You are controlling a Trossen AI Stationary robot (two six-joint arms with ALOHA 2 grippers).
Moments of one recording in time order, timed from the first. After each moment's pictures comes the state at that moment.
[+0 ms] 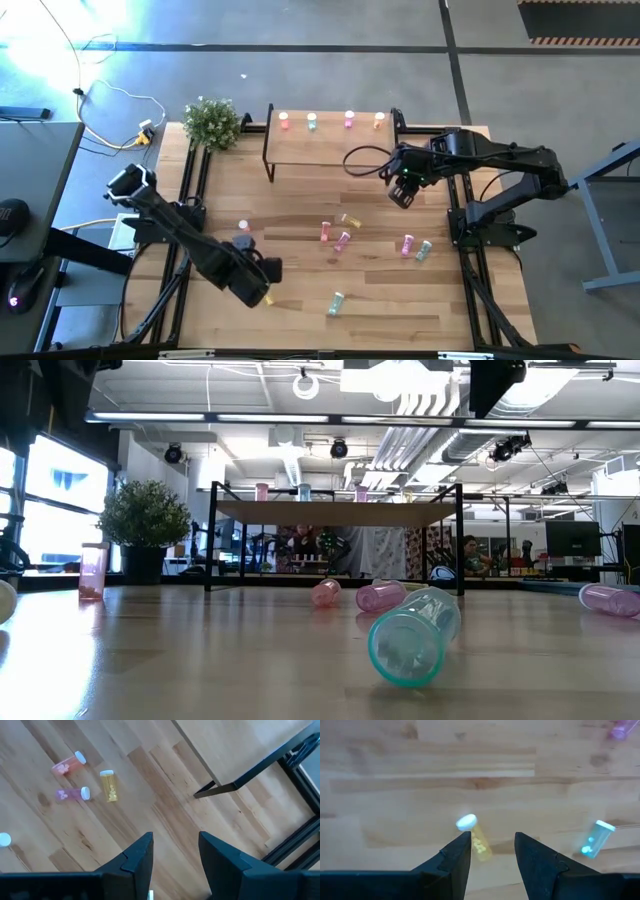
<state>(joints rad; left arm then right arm) -0.55 1.62 1.27 -1.07 -0.22 -2.23 -0.05 1.37 1.57 -1.48 0.23 0.54</state>
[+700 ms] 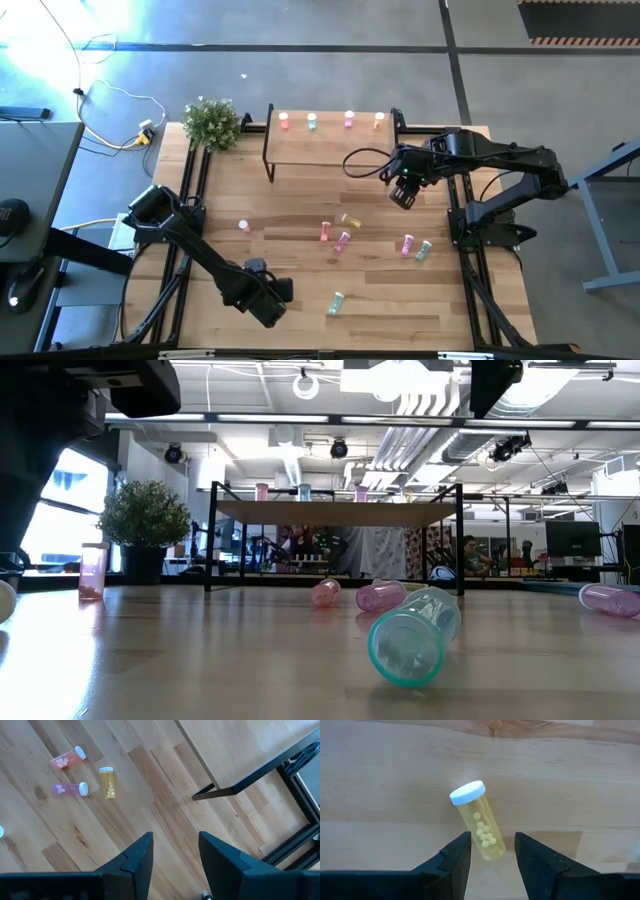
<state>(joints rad) -0.57 1.86 1.27 -0.88 -0.12 -2.32 -0.05 1.37 1.57 -1.48 0.24 0.49</state>
